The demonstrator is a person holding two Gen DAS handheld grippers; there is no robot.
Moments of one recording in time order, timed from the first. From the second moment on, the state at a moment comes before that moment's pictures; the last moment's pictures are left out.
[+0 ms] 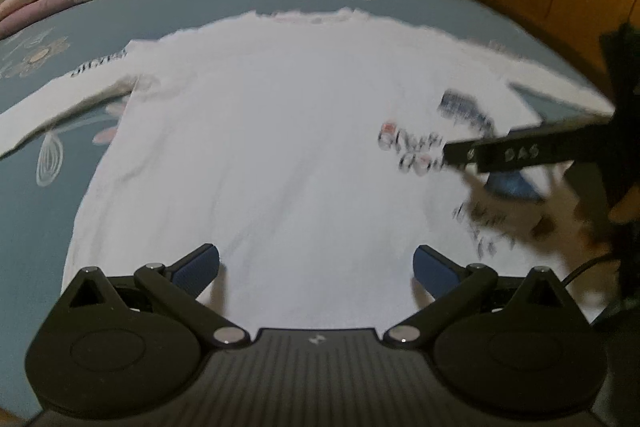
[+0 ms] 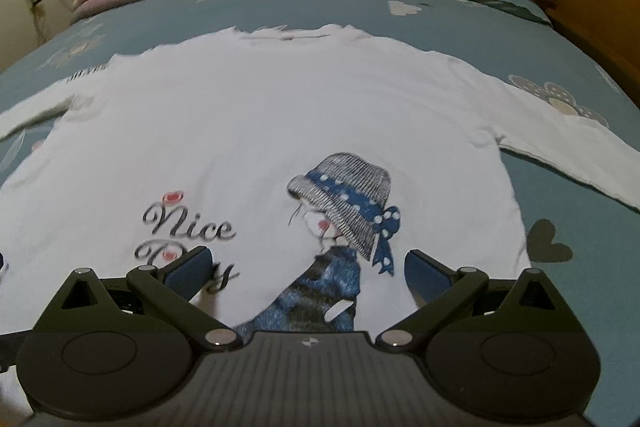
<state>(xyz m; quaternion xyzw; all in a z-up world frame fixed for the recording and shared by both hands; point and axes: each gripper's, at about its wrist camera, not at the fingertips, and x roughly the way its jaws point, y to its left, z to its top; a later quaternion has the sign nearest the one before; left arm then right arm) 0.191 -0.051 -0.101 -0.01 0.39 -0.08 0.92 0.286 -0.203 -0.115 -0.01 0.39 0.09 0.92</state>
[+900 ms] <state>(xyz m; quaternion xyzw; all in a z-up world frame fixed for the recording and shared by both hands) 0.294 0.193 -0.105 -0.38 0.27 -0.01 0.88 0.285 -0.157 -0.105 0.01 0.33 0.16 0.93</state>
